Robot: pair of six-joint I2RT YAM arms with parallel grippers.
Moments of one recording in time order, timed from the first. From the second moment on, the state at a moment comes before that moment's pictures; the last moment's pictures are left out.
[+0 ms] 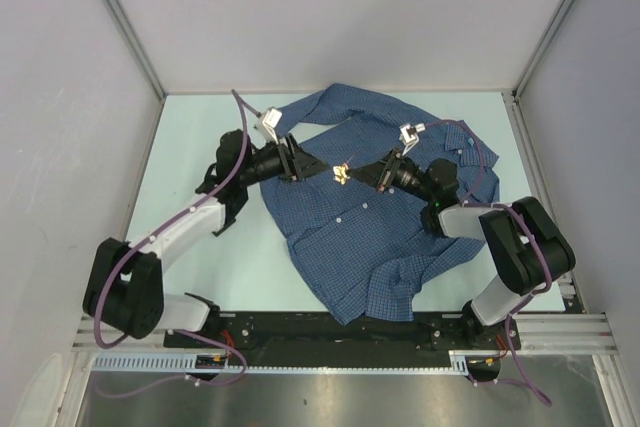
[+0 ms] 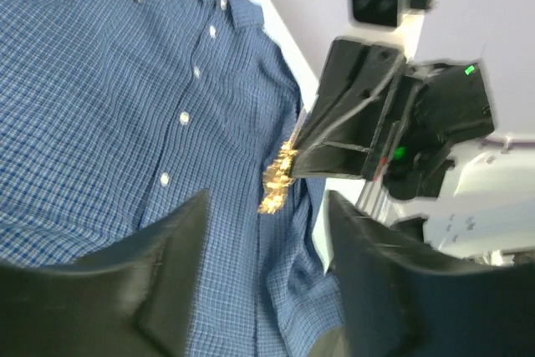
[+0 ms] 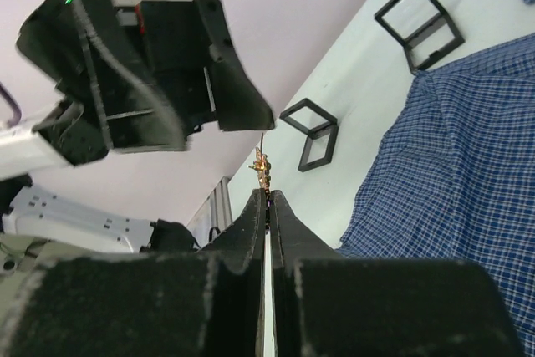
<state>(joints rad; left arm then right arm) -0.40 1.33 0.81 0.37 0.62 -0.73 0.39 1.62 0.62 1.19 -0.70 1.00</state>
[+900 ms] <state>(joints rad) -0.40 1.41 0.88 0.24 0.84 -0.61 0.44 1.65 0.66 1.28 -0.80 0.98</state>
